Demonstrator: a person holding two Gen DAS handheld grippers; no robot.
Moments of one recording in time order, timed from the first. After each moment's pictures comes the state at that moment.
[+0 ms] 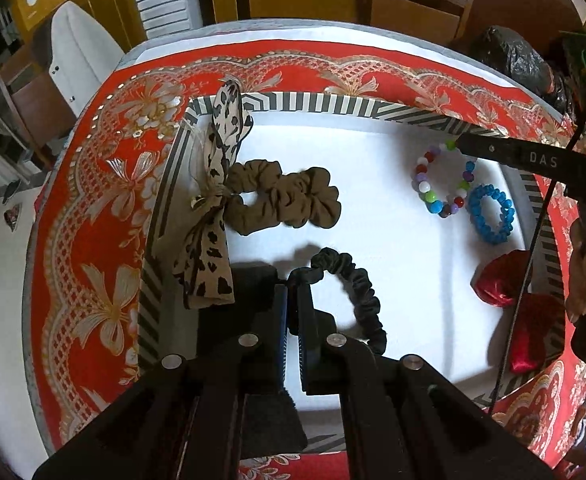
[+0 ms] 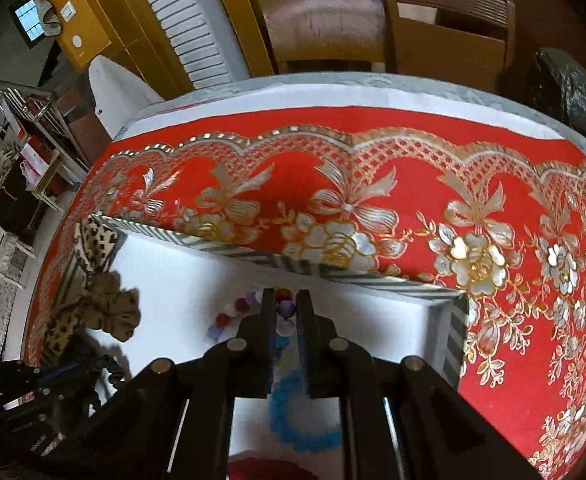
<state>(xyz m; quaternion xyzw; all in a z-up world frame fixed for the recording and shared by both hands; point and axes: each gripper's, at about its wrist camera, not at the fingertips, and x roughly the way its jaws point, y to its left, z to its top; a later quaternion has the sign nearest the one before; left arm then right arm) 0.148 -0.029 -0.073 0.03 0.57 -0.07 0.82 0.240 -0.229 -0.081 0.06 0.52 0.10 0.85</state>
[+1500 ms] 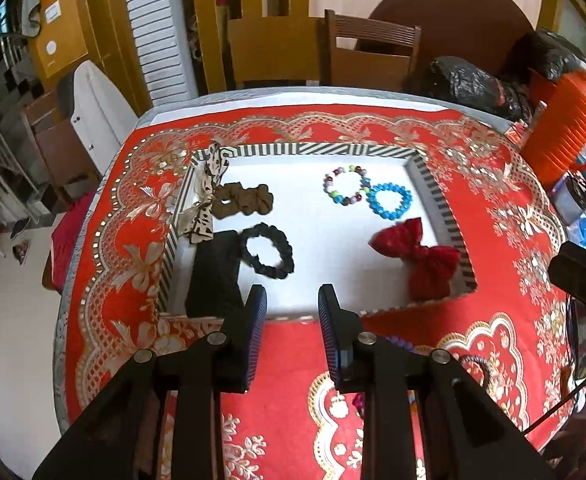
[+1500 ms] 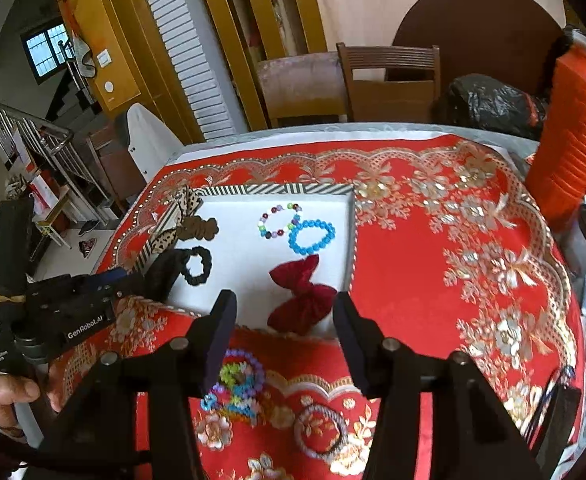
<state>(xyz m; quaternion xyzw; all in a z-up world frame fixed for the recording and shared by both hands) 0.022 -0.055 0.014 0.04 0.47 -0.10 0.88 -0.028 -0.252 0.048 0.08 0.43 0.06 0.90</state>
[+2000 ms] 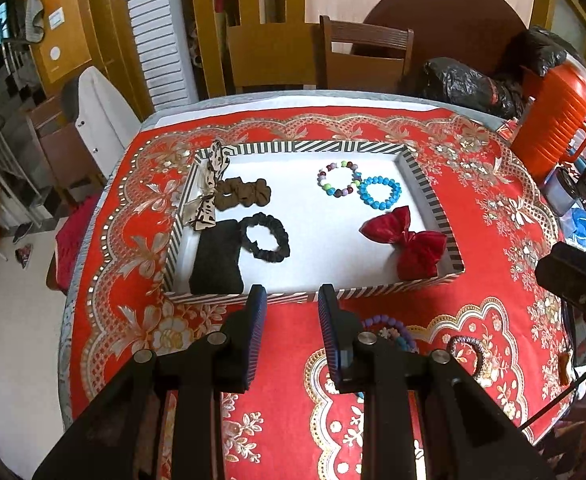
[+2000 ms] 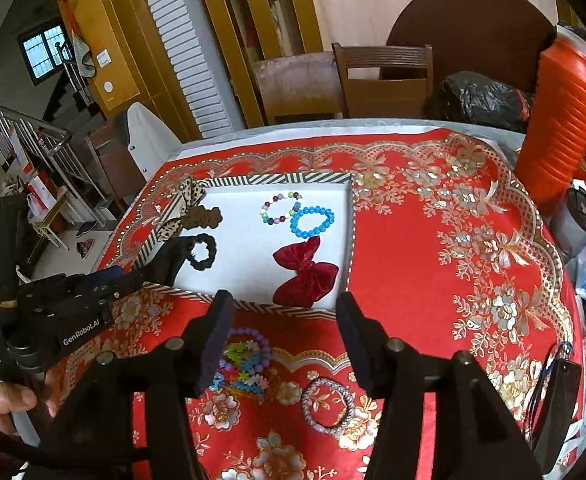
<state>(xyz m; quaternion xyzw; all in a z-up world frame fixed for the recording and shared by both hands) -0.006 -0.053 0.024 0.04 0.46 -0.10 0.88 -0.054 -0.242 0.050 0.08 0.42 0.06 0.90</state>
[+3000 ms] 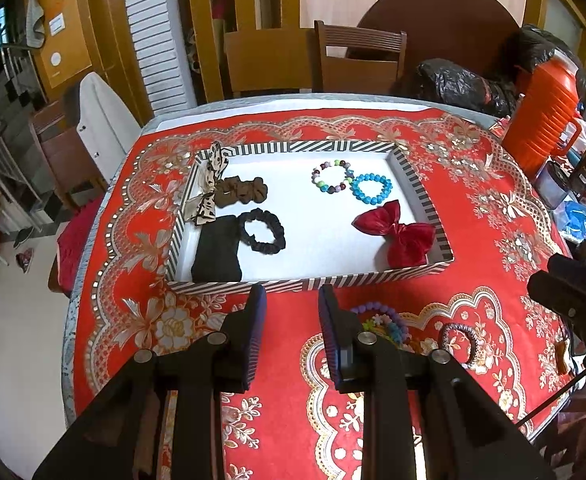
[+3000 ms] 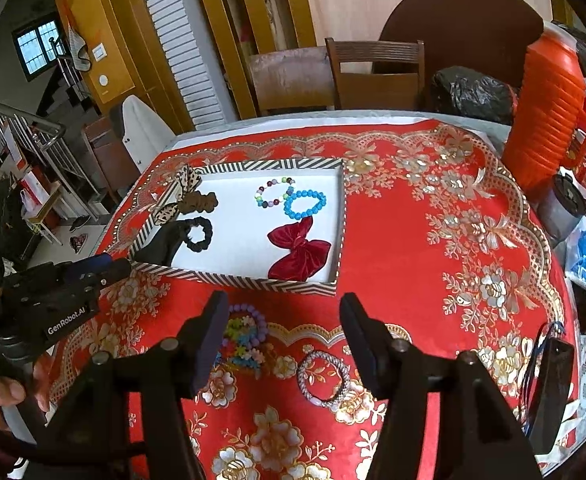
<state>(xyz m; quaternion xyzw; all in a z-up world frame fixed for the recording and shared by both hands) -0.025 -0.053 0.031 0.05 0.45 -0.10 0.88 -0.078 -0.242 0.047 0.08 0.44 0.04 0.90</state>
